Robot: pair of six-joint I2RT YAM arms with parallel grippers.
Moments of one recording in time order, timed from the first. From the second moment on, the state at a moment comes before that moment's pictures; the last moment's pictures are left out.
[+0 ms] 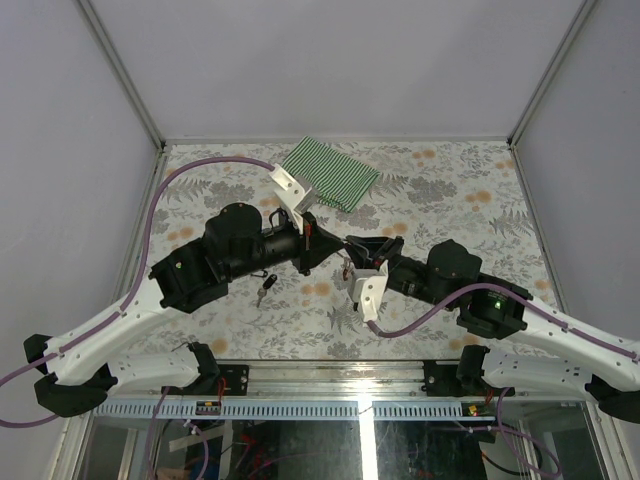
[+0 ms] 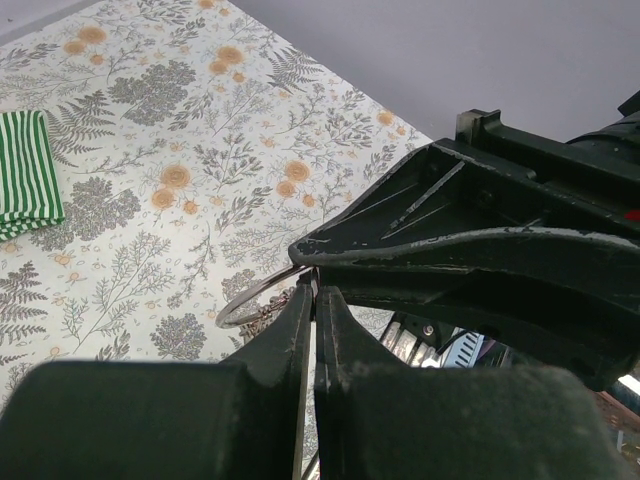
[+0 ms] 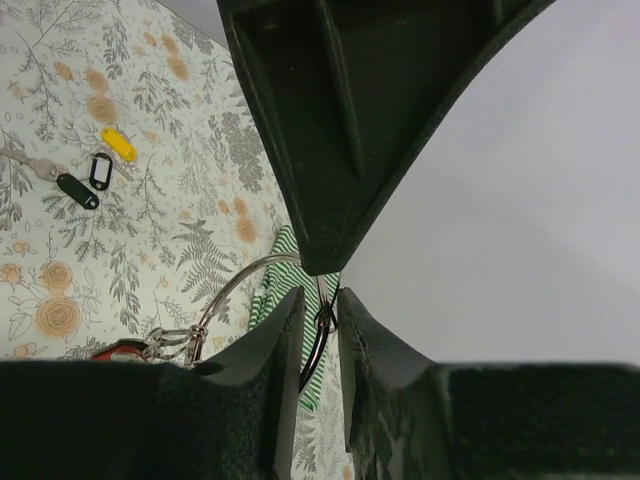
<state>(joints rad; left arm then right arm) -1.00 1.05 1.27 -0.42 0.08 -0.29 1.15 0.86 0.98 -0.22 0.04 -0.96</state>
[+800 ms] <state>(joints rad) -0.99 1.01 1.28 -0.43 0.04 -0.28 1.15 0.88 0.98 -0.25 0.09 -0.95</state>
